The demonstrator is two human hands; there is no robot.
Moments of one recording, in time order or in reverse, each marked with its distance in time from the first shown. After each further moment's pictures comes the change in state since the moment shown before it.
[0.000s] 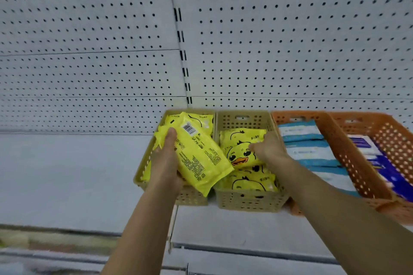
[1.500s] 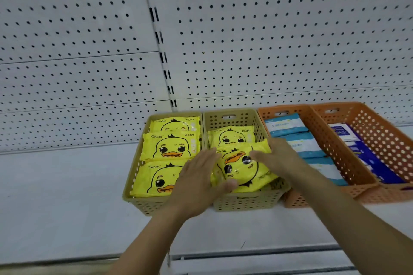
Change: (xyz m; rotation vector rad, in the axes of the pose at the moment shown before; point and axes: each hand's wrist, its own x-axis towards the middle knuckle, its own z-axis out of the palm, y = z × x) left_hand 0.006 -0.041 0.002 1.492 -0.714 0.599; right_hand -0.040 0.021 -0.032 0.071 -0.074 -0.148
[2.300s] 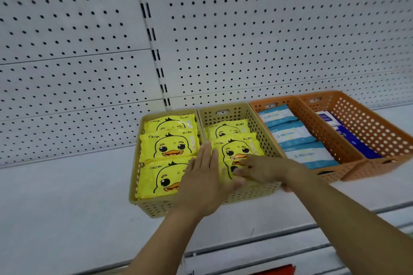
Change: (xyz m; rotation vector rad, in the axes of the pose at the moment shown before) left_hand -0.004 -0.011 0.009 0.366 -0.008 0.069; right_hand -0.006 0.000 0.039 -0.691 -0.434 0.056
